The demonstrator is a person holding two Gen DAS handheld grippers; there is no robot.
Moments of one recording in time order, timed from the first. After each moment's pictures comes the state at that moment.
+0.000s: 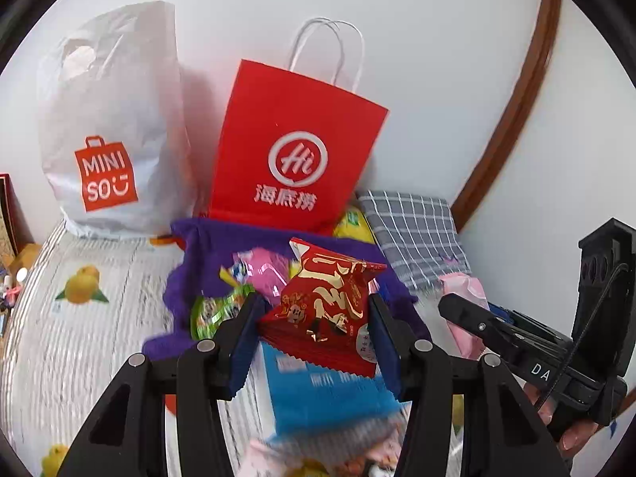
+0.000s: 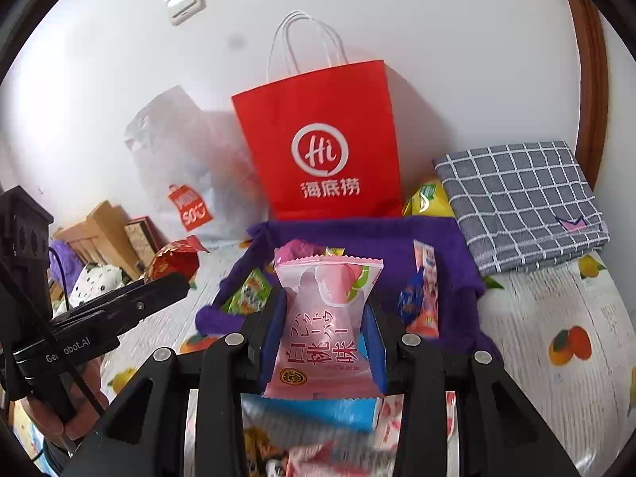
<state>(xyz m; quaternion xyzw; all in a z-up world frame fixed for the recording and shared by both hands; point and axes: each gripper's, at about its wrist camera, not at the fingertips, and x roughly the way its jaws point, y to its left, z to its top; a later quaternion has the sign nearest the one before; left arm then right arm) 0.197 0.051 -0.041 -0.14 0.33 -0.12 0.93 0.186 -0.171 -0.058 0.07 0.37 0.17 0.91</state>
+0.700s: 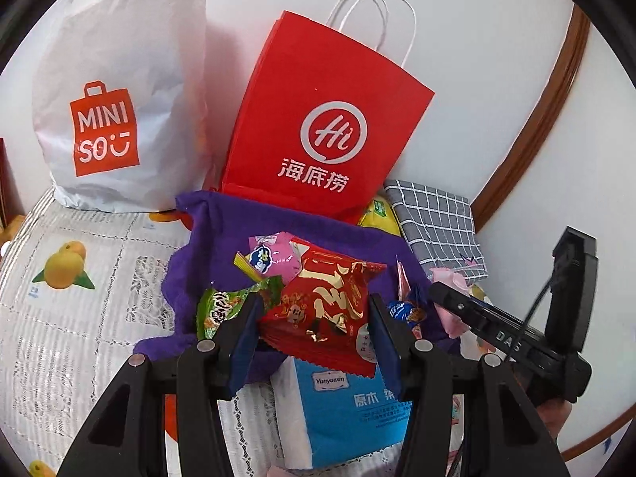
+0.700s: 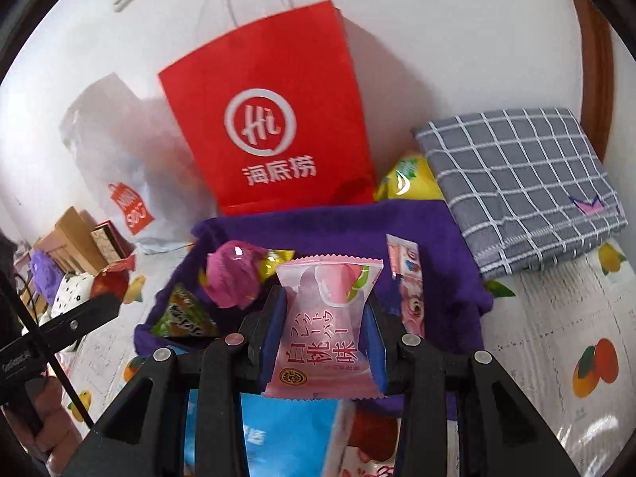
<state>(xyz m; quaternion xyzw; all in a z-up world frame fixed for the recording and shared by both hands) 0.230 0.068 -0.092 -0.17 0.36 -0.12 0.91 0.252 -0.187 -0.131 0.08 0.40 0.14 0.90</state>
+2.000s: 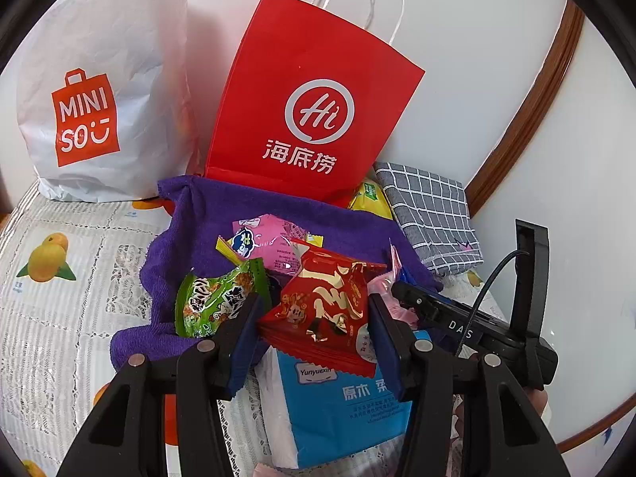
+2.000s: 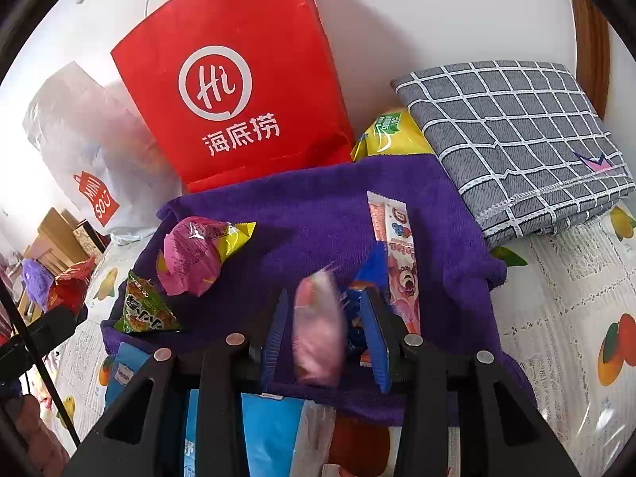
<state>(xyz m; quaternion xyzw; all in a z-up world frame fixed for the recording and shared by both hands) 0.234 0.054 -0.101 -0.17 0.37 -0.13 0.90 0.272 -0.187 -0.169 0.10 0.44 0.12 0.88</state>
